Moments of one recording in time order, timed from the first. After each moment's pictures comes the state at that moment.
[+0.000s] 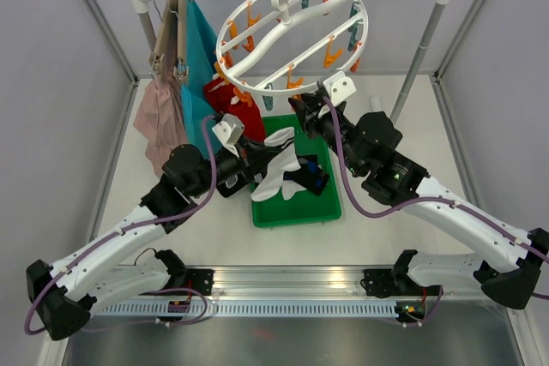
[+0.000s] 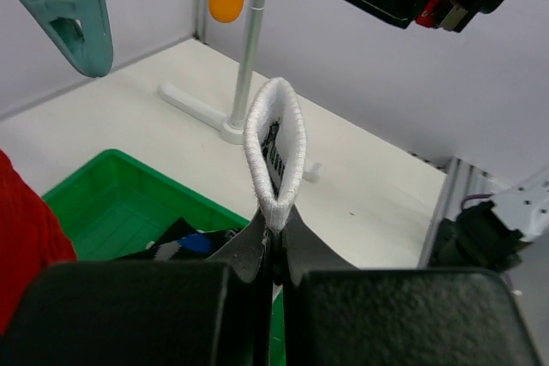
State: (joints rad) left arm -0.76 0.91 0.82 0.18 0.25 -0.24; right arm 0.92 1.17 1.23 0.10 0.30 -0.16
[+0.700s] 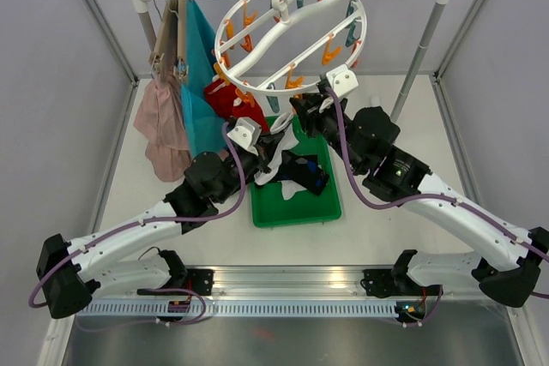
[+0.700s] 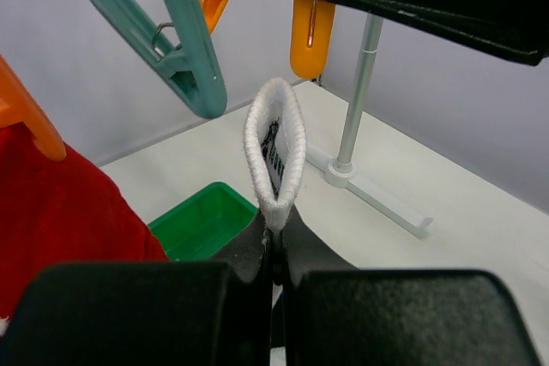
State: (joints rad) left arm -0.94 1.03 0.80 0.41 -0.23 -0.01; right arm 0.92 1.18 1.30 -0.01 0.34 -0.04
